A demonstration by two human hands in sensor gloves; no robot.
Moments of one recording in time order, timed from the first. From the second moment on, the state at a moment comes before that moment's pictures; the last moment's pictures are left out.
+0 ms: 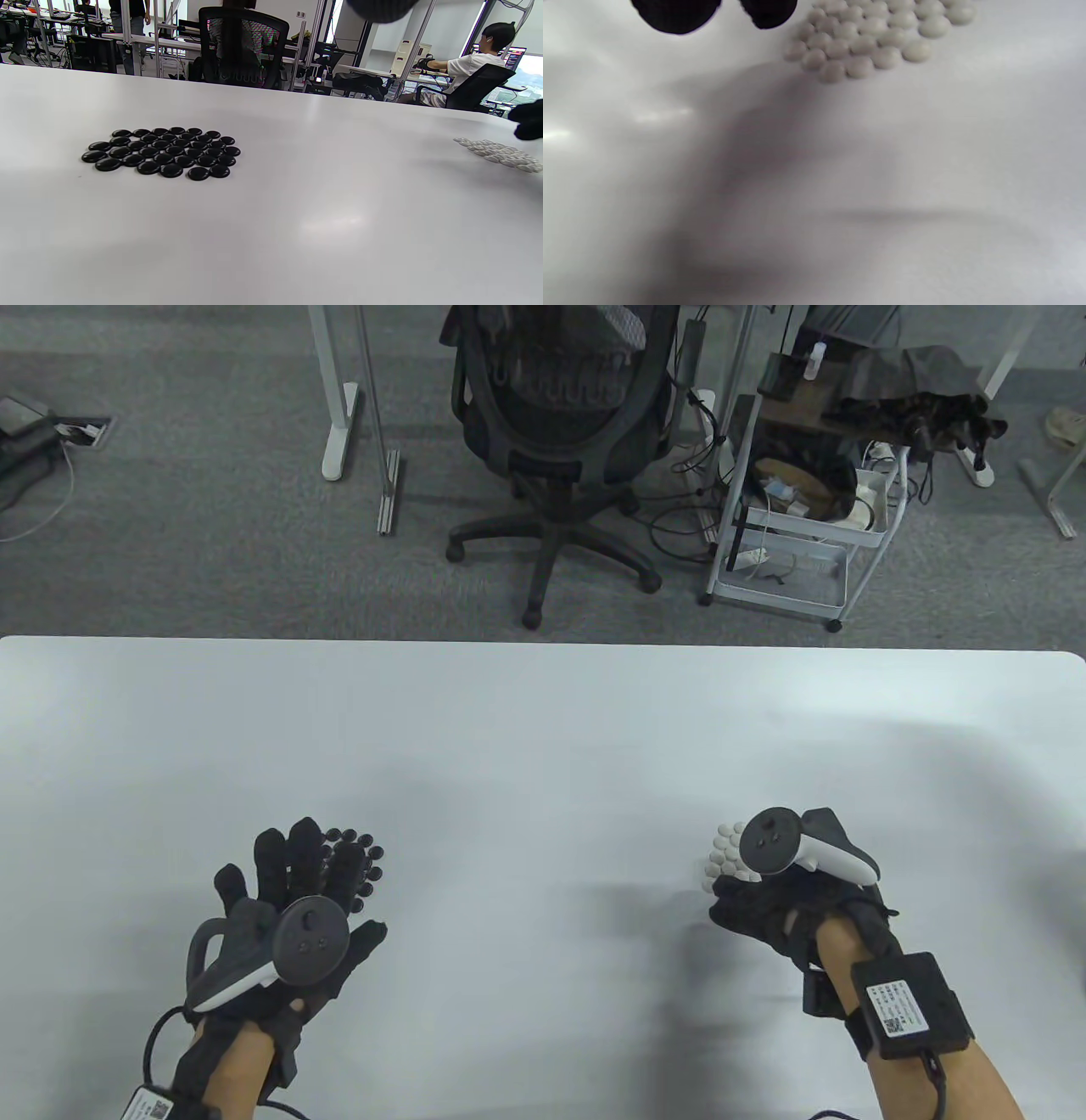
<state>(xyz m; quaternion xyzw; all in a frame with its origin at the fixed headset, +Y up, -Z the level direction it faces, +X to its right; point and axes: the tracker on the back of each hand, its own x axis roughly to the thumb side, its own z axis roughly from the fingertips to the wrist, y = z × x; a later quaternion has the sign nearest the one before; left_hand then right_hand) -0.244 -0.684 -0.237 -0.11 -0.13 0.07 0.98 0.233 -0.707 -0.333 0.10 0.38 0.91 0.11</state>
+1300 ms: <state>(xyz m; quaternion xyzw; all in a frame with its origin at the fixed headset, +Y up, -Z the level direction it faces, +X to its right) -0.219 -0.695 -0.235 -0.11 -0.17 0.02 0.98 0.239 -0.712 -0.277 0.21 0.09 0.97 0.06</state>
